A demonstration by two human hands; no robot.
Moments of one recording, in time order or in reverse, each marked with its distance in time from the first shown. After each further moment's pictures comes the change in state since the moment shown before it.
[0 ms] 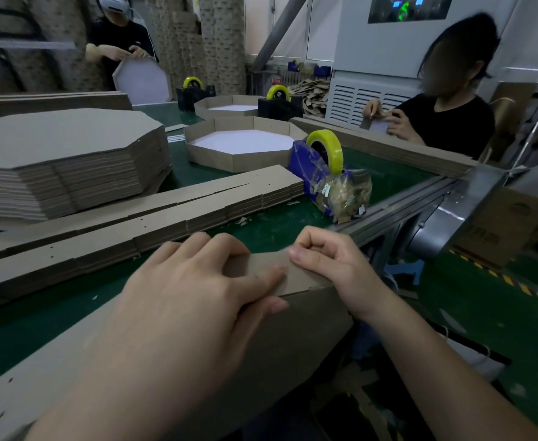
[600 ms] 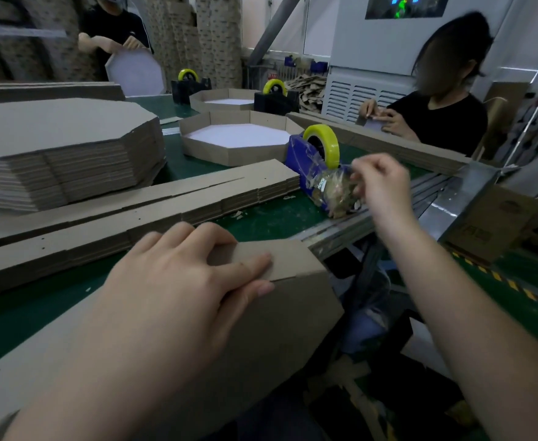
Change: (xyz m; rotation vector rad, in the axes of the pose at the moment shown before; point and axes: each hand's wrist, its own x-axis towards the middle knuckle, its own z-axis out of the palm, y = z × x) left_hand -0.003 -0.008 0.005 0.016 0.080 -0.004; right_hand 0.064 0.009 -0.083 -0.269 0.718 0.074
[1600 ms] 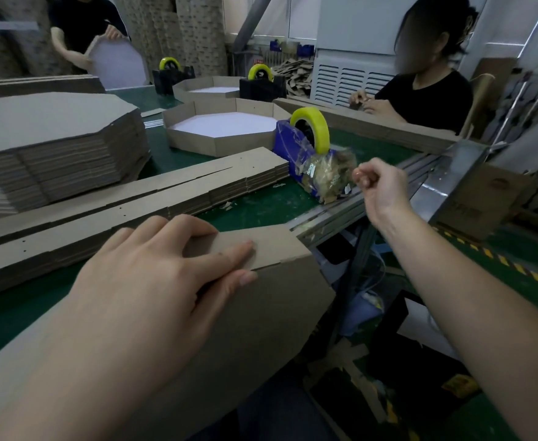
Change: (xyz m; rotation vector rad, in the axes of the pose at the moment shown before) left_hand -0.003 -0.004 0.002 -0.051 -0.011 -0.033; right_hand 0.025 0.051 -0.011 0.562 0.120 0.249
